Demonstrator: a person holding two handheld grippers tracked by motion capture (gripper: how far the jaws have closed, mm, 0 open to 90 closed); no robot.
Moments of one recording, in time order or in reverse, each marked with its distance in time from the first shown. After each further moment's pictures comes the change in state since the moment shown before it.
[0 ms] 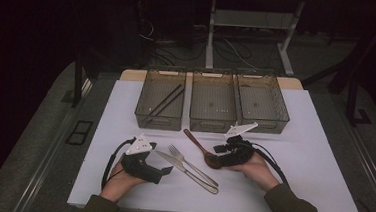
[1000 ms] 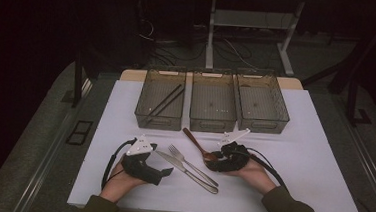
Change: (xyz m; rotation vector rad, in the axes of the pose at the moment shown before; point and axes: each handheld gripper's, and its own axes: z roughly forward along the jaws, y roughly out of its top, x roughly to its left) left arm -0.001 -0.001 0.000 0.011 -0.015 0.008; right arm 0.015 -0.004 0.009 0.056 -0.047 -0.099
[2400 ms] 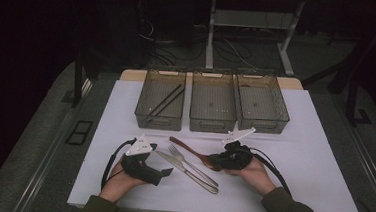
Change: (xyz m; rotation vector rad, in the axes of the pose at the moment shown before) left arm -0.001 0.001 -0.002 -0.006 -0.007 0.007; right arm -0.005 -0.004 -0.007 -0.052 0.072 0.069
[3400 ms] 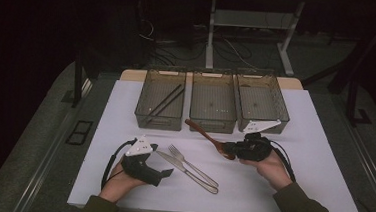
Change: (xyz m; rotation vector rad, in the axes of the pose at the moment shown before) left arm -0.001 0.000 0.001 0.000 -0.012 0.002; right arm -0.019 0.003 -0.051 -0.129 -0.055 0.027
